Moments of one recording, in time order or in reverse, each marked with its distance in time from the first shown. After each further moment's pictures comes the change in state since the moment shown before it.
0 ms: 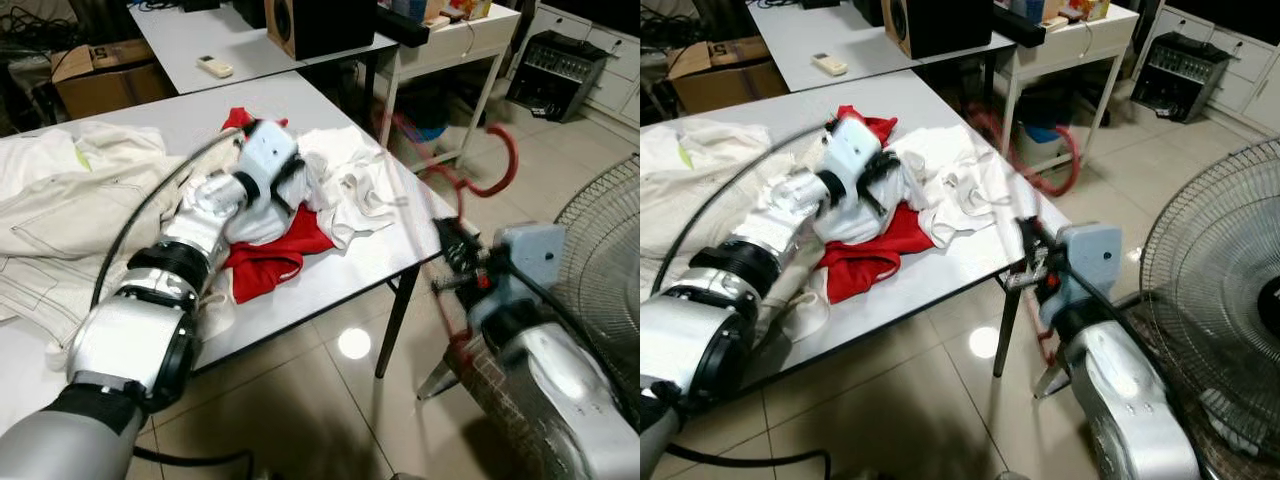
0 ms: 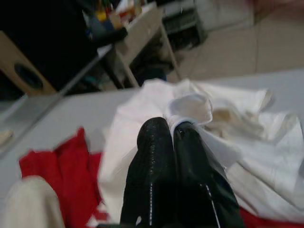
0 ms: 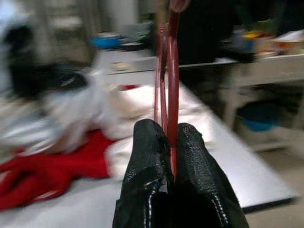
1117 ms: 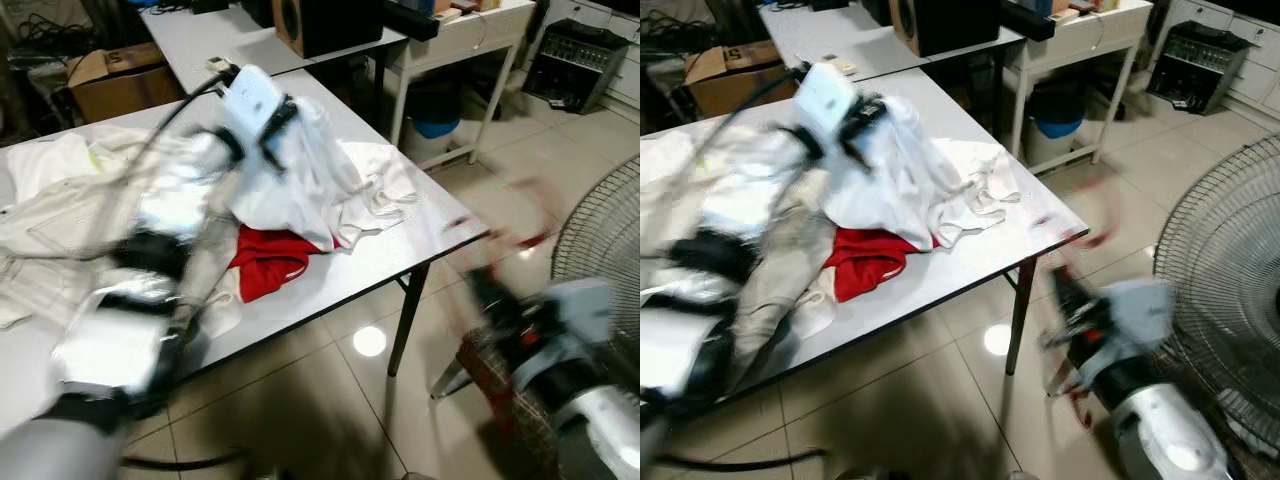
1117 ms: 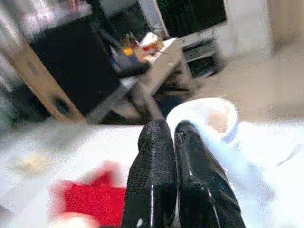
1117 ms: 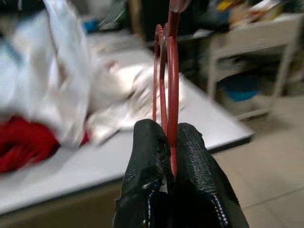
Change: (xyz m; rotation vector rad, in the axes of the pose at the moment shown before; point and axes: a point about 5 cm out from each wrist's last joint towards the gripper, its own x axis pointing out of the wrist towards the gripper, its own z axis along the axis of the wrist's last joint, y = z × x) left arm 0.008 0.002 0.044 -0.138 -0.119 0.046; right arm -0.046 -0.025 -0.006 0.018 0.061 -0.189
